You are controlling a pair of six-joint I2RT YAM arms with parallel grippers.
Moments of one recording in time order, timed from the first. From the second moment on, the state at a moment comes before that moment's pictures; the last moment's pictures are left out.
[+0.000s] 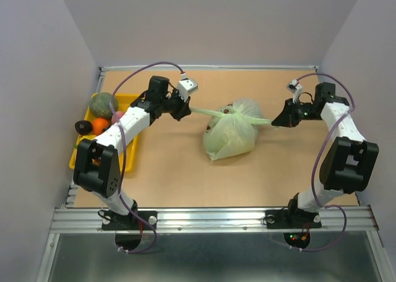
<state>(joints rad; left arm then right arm) -0.37 1.59 1.19 -0.29 0.50 0.32 -0.25 1.59 1.22 -0.89 -0.91 -0.59</state>
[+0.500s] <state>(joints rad) -0.34 1.81 1.52 -0.30 0.42 0.29 -0.20 1.82 1.47 -0.66 -0.89 -0.34</state>
